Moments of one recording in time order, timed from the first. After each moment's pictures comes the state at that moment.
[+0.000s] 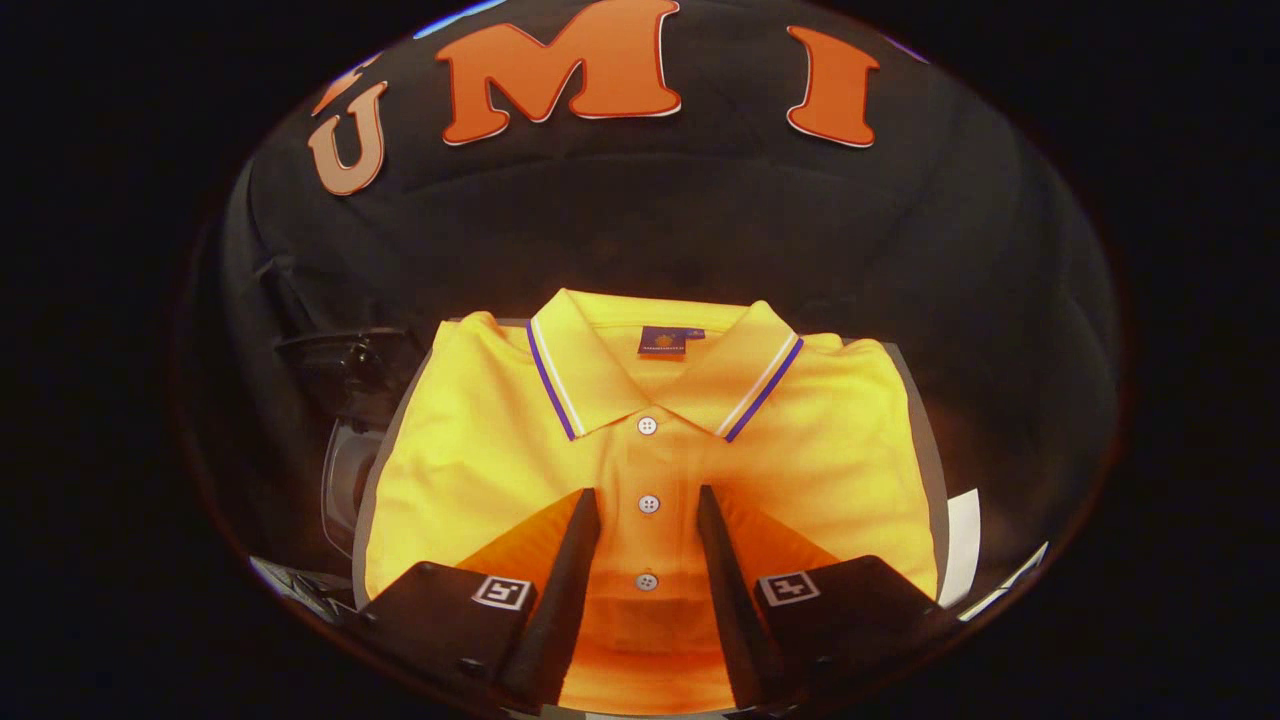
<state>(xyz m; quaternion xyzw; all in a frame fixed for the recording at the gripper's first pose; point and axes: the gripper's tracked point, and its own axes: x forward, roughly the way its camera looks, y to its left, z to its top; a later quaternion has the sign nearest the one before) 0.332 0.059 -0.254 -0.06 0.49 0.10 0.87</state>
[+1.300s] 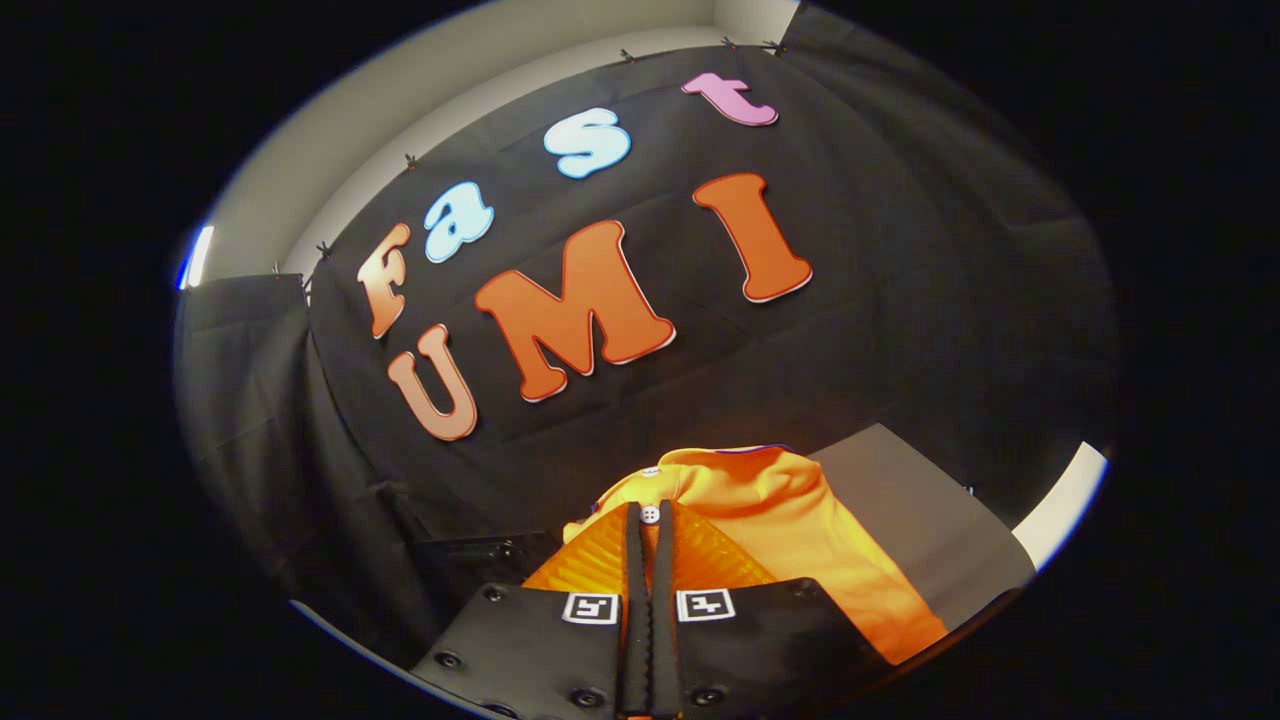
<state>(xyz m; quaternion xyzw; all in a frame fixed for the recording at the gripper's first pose) 0.302 0.046 -0.100 0.19 0.13 0.18 0.96</state>
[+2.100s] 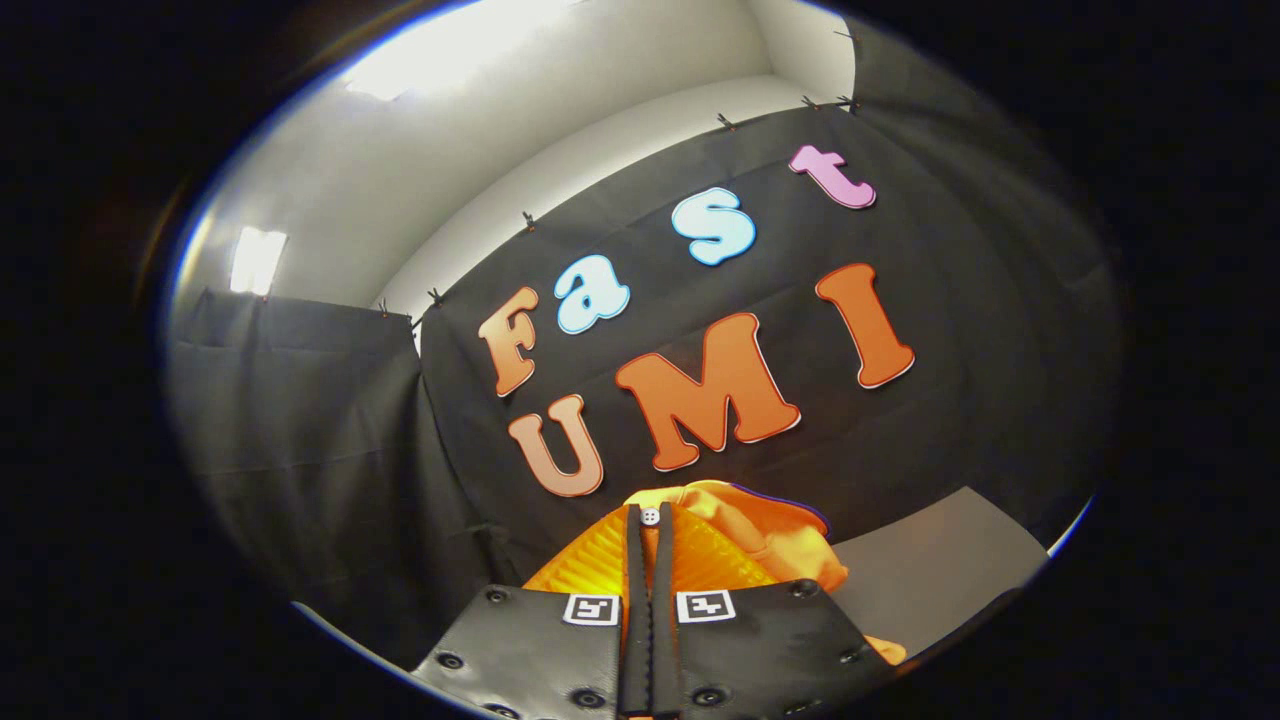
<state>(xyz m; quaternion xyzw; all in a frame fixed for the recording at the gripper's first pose) 0.195 0.132 0.034 0.18 0.01 0.27 0.95</state>
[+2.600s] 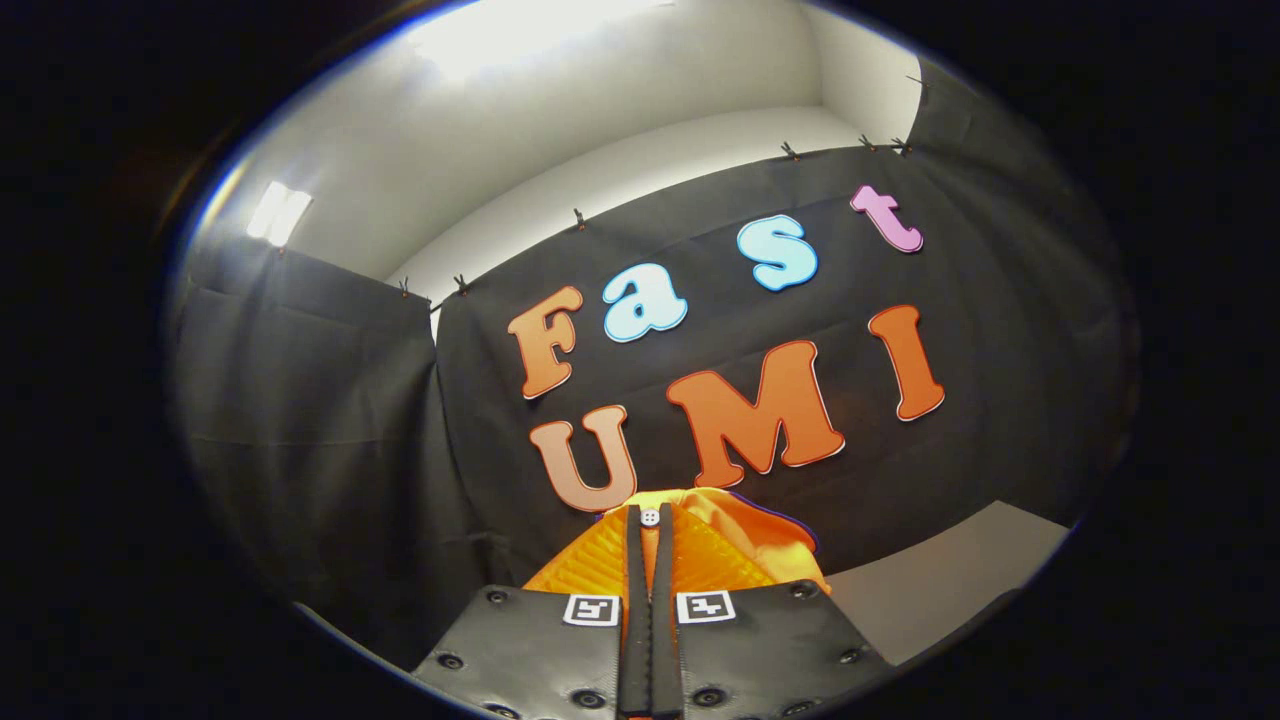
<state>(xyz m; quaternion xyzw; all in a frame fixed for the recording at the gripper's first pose) 0.150 0.282 0.061 0.14 -0.02 0.25 0.96</state>
